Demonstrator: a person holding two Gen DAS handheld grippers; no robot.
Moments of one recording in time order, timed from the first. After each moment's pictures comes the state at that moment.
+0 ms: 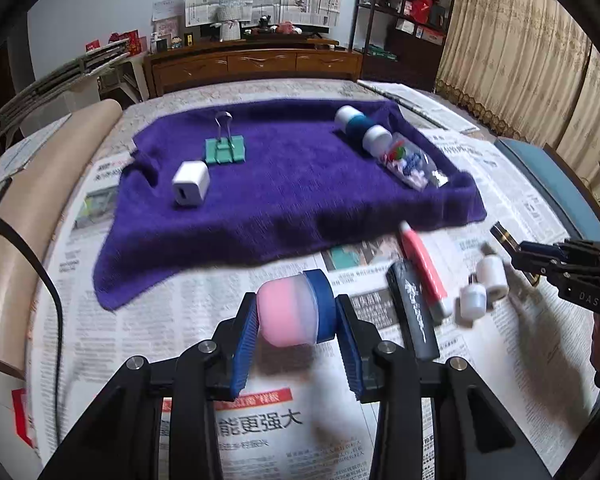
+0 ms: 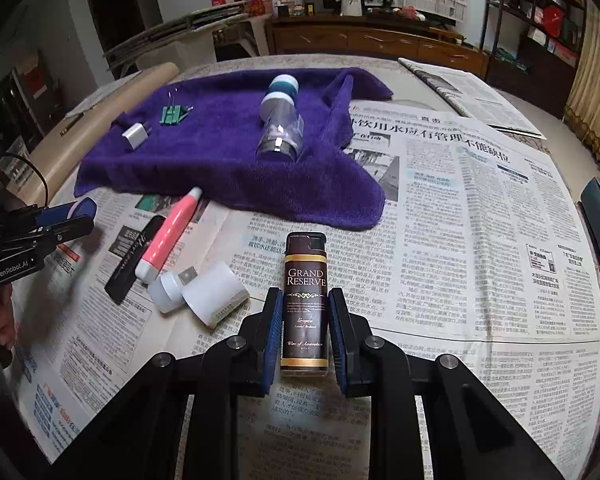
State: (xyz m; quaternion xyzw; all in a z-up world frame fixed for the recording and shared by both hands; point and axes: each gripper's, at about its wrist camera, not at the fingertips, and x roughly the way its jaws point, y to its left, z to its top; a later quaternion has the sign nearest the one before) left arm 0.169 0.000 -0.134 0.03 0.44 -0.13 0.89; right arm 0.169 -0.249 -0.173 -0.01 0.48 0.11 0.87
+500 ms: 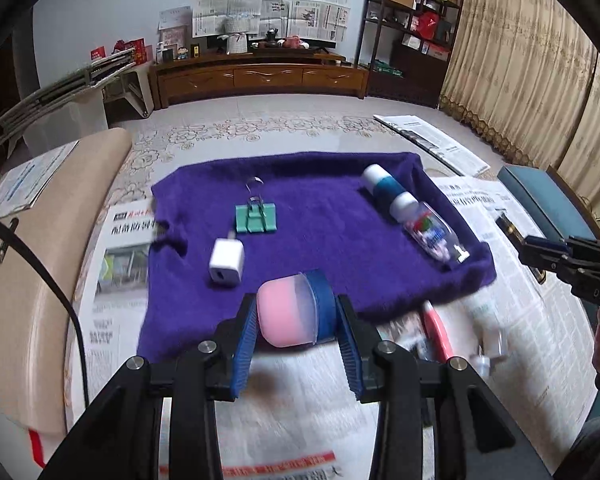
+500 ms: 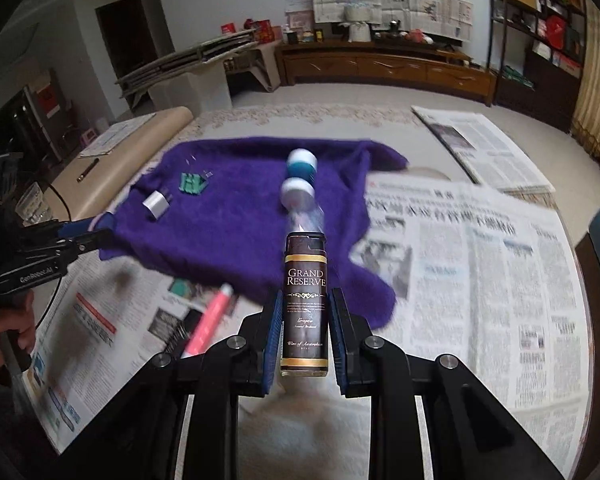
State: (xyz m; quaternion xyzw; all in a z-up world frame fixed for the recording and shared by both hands) left arm 0.227 0.026 -0.094 0.02 0.43 -0.13 0.89; right arm 0.219 -0.229 -0.112 0.00 0.45 0.14 0.88
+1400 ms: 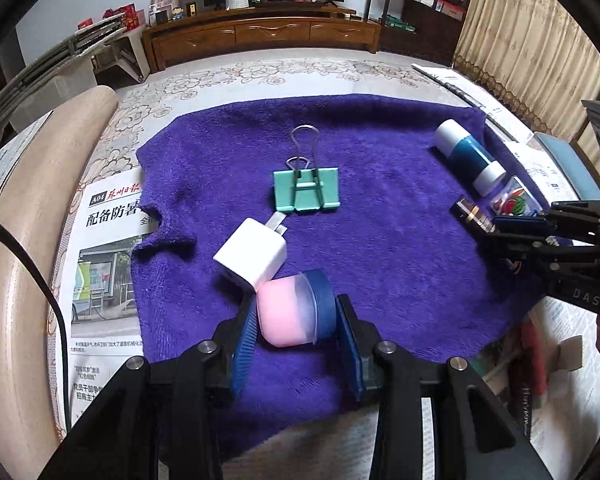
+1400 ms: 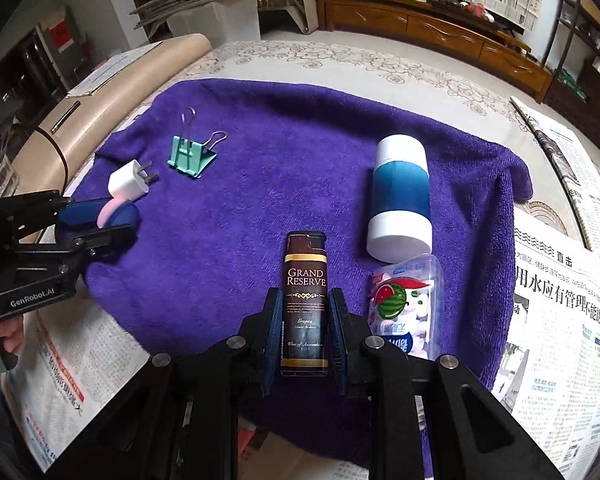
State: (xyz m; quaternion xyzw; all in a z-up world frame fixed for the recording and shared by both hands) left arm 0.303 0.042 -0.162 0.05 0.50 -0.12 0.86; right arm 0.327 -0.137 -0.188 -0.07 0.53 0.18 0.82
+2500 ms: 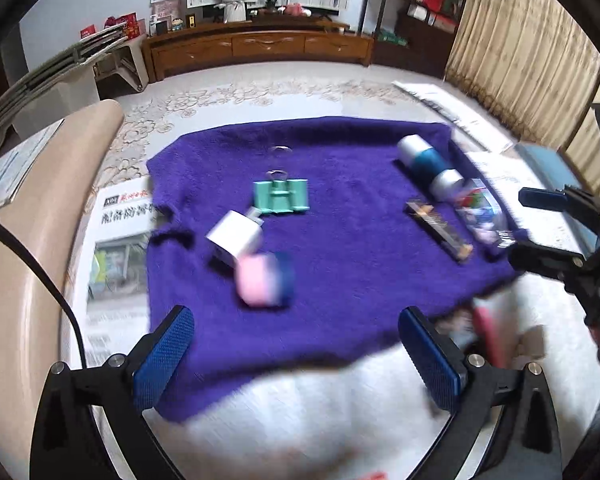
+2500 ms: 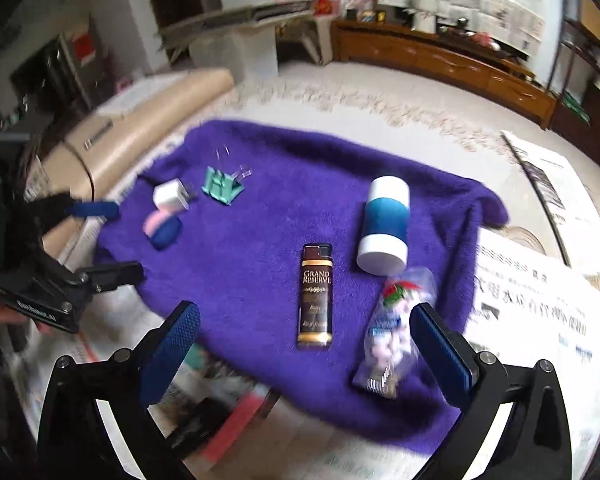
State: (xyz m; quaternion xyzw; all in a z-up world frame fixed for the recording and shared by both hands) left arm 0.256 0.033 -0.125 0.03 0.48 -0.14 0.86; right arm 0.291 -0.164 -0.137 -0.05 0.48 0.20 0.85
